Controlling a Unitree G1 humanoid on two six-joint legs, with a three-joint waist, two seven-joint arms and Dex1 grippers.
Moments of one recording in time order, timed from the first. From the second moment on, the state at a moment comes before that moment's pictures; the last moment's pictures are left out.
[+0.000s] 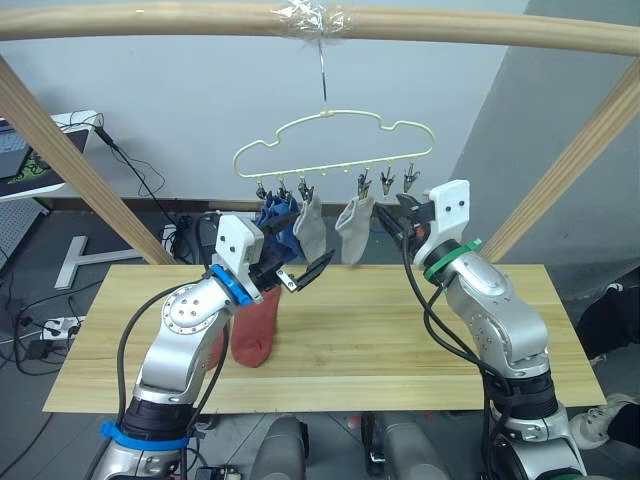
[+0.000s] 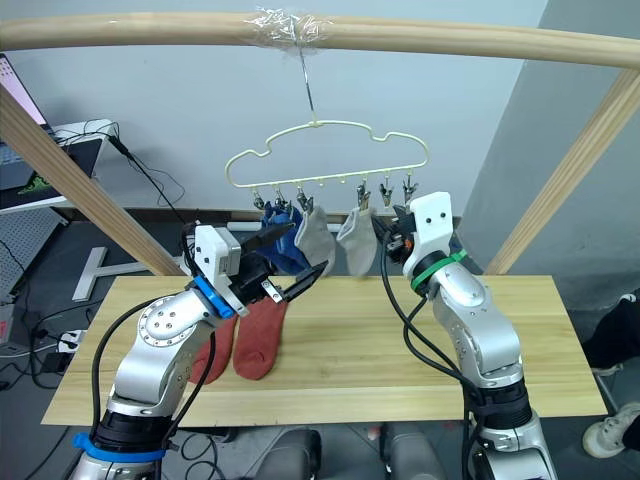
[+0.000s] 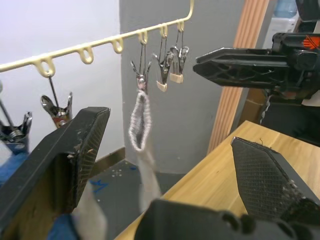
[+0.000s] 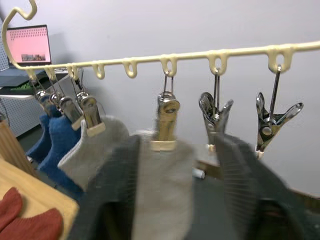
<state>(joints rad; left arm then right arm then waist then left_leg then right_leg) -0.25 0.44 -0.03 -0.27 -0.26 0.13 -0.64 -0.44 -0.19 0.08 -0.33 0.26 0.57 0.19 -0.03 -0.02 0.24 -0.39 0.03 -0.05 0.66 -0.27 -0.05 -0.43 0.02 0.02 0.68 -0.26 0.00</state>
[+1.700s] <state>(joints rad) -0.30 0.43 -0.03 -0.35 -0.26 0.21 -0.60 -0.70 -0.07 0.05 0.20 0.09 0.27 0.15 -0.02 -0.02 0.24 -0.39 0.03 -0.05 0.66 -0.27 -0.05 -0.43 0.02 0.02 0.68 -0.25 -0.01</state>
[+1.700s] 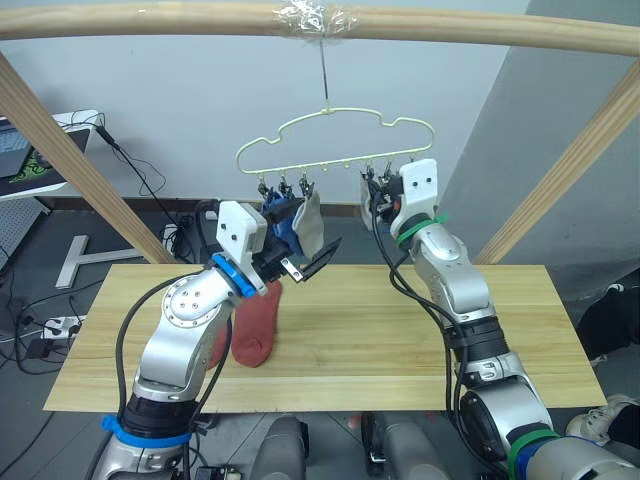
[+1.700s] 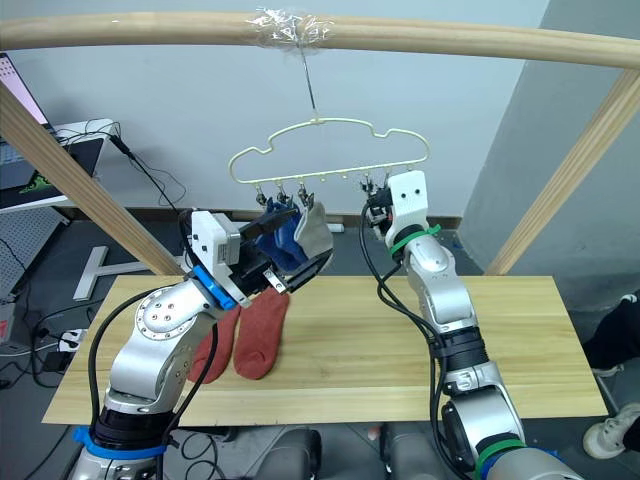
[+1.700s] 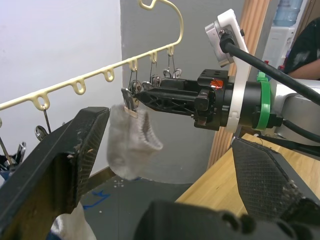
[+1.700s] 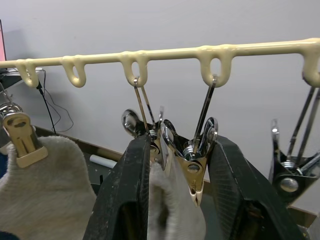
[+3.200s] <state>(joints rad) -0.33 0.42 -0.03 -0.41 -0.32 0.29 -0.60 -0.73 -0.05 0.03 0.22 0.09 0.27 0.13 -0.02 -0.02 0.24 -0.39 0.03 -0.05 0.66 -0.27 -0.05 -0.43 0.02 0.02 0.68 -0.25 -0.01</state>
